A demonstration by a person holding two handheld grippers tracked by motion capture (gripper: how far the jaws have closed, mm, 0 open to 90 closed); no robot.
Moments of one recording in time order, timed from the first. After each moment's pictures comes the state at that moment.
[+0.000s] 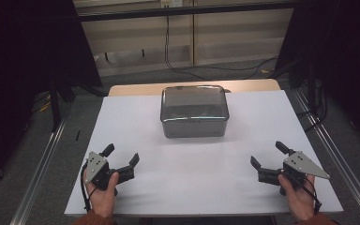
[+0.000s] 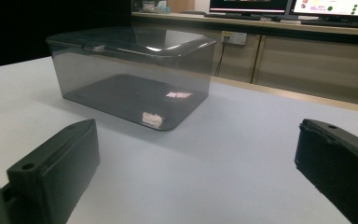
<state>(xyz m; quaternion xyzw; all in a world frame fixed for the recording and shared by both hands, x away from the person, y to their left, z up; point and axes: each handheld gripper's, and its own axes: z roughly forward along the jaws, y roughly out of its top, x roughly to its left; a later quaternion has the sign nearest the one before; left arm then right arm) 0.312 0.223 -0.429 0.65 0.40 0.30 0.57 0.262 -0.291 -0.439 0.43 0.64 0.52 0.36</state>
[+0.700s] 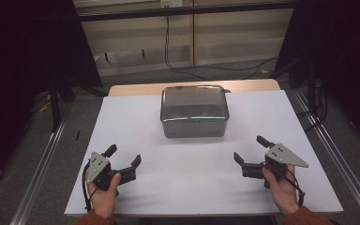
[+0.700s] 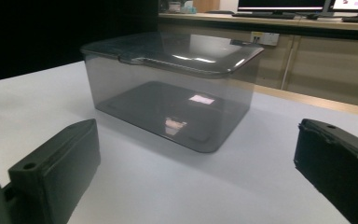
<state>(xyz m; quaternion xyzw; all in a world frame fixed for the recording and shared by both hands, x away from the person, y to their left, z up) 0.311 0.220 -0.429 0.66 0.39 0.29 0.57 0.287 -0.254 -0.434 0.40 0.66 0.54 0.33</state>
